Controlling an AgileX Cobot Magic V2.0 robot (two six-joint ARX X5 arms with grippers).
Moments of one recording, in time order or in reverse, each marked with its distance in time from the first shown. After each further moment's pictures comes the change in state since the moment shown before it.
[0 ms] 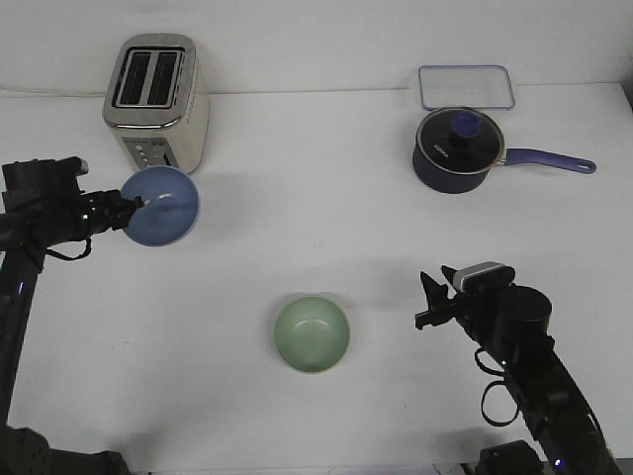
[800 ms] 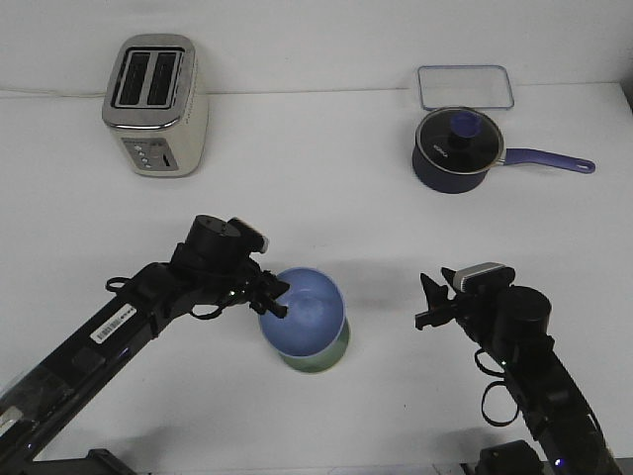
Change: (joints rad) left arm -0.724 -0.093 -0.225 0.107 -0.064 0.039; right arm 0.000 0.000 0.000 -0.014 0.000 0.014
